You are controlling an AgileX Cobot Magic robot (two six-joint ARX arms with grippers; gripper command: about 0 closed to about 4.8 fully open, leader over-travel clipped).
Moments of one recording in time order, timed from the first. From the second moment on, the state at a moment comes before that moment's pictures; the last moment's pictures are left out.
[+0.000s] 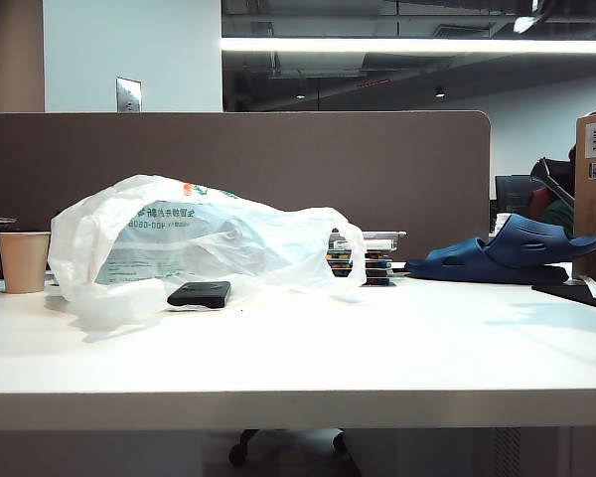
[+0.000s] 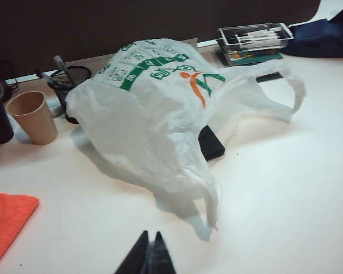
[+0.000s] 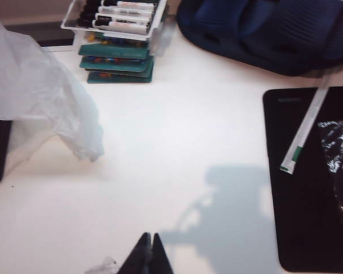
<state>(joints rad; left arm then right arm) -0.05 0.54 0.89 -0.65 0.18 0.16 0.10 1.60 1.93 -1.05 -0.07 0.14</state>
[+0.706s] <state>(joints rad) -0.09 0.42 0.80 -0.64 0.22 0.07 0.06 0.93 0.95 -0.65 -0.07 0.15</state>
